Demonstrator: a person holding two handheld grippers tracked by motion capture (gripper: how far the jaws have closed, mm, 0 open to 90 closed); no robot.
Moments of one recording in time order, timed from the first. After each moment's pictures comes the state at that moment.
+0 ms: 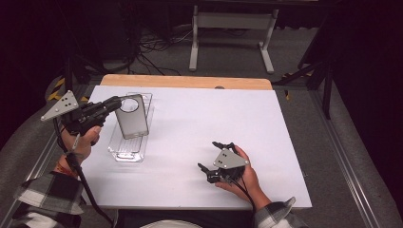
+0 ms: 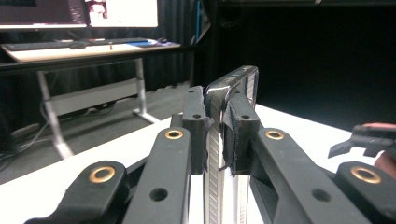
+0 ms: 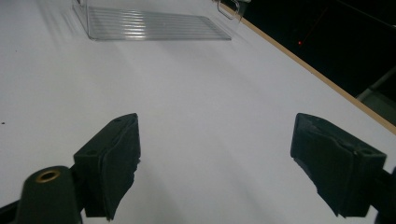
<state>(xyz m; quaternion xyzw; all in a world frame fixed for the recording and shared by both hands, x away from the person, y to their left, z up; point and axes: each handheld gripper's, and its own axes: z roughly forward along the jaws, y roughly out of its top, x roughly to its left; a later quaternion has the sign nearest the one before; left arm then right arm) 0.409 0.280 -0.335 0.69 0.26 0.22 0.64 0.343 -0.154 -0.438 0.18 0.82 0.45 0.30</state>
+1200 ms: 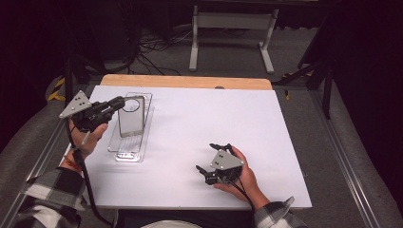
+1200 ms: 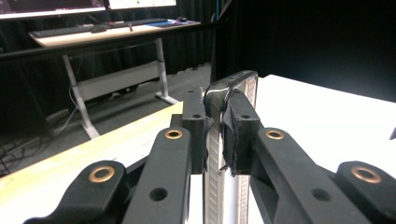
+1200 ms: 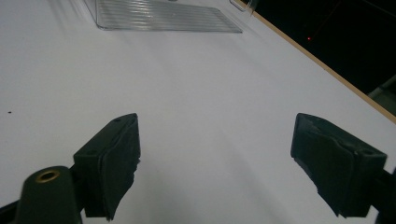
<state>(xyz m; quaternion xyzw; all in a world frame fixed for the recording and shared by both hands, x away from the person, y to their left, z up) 0.442 0.276 -0.365 0.71 0.27 0.26 0.60 0.343 -0.148 -0.443 0.17 0.83 0.43 0.29</state>
